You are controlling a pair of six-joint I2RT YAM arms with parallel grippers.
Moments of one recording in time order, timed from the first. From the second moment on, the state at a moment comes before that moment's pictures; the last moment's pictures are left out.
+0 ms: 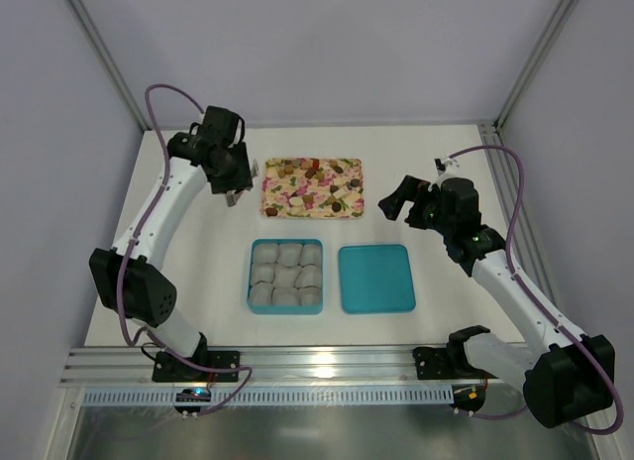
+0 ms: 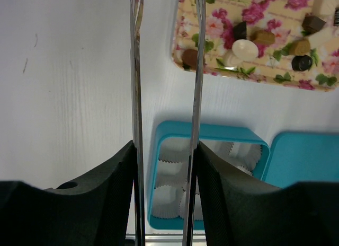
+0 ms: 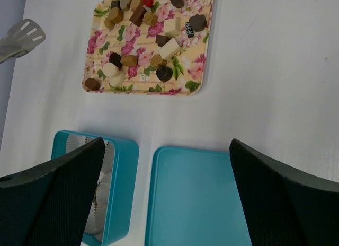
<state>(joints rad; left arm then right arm) -0.28 1.63 1.67 -1.07 -0.12 -0.43 0.27 1.04 0.77 -0.17 -0.14 0.53</state>
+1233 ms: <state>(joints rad) -0.56 1.84 1.75 -1.10 -0.10 -0.45 0.27 1.04 0.77 -0.18 -0.13 0.53</state>
